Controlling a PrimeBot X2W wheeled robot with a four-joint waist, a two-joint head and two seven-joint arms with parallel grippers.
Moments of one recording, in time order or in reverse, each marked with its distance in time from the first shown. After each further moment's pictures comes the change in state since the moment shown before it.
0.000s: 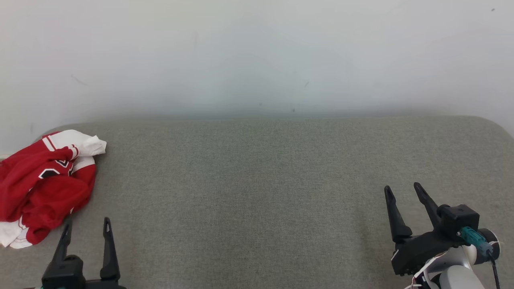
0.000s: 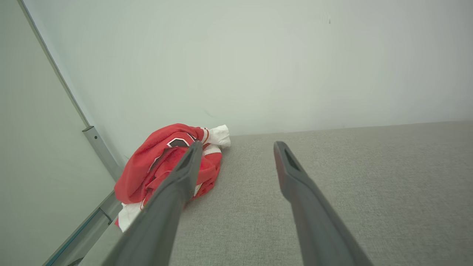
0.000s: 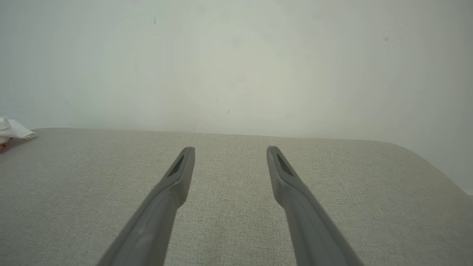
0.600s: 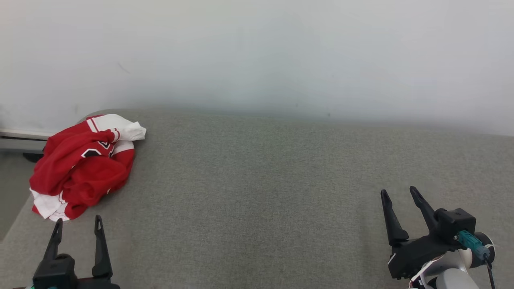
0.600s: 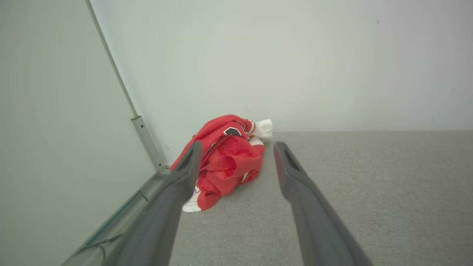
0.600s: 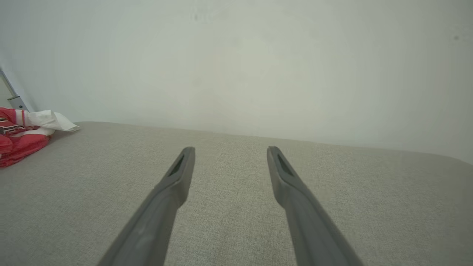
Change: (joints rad) left arm -0.003 0.022 0.015 -0.008 -0.009 0.019 -0.002; right arm 0.003 0.000 0.024 0.027 0.033 0.000 -0.025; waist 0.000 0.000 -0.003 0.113
